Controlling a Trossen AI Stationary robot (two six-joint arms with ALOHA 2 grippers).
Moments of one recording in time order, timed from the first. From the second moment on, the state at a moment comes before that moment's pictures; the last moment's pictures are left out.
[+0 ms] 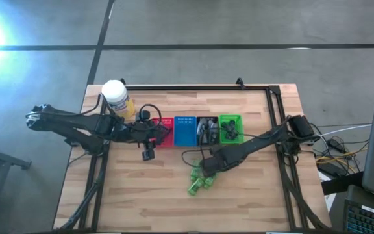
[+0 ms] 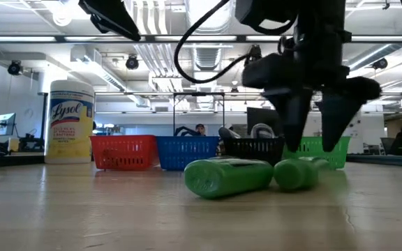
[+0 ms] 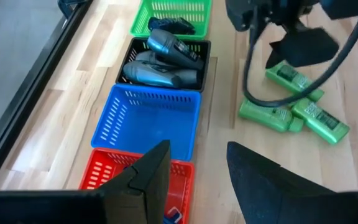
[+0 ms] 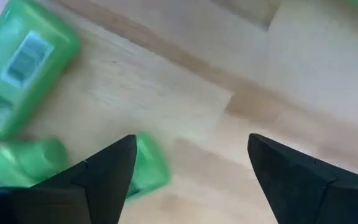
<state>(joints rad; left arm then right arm) -0.17 1.12 1.07 -0.68 -0.33 -0.19 0.29 1.86 1.27 -0.91 0.10 1.45</state>
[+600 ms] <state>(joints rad) -0.16 1.12 1.07 -0.58 -0.36 -0.37 0.29 1.80 1.22 -0.91 0.02 -0.38</state>
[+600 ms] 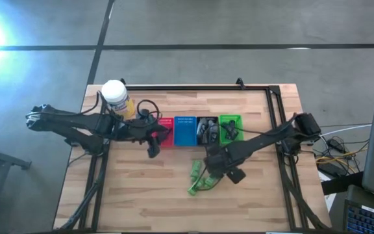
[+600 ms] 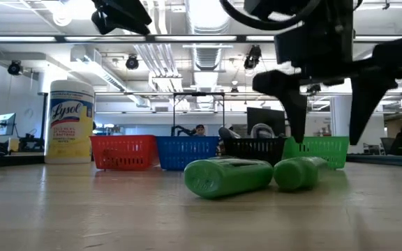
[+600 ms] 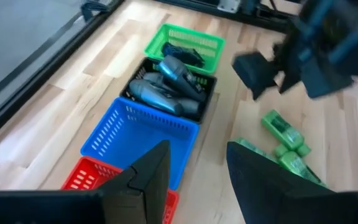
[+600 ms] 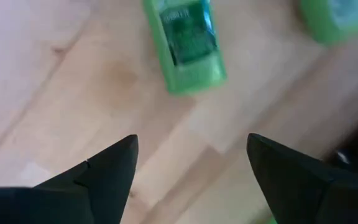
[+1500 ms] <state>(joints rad) -0.16 1.12 1.07 -0.58 -0.39 -0.42 0.30 1.87 1.15 -0.58 -0.11 -0.40</state>
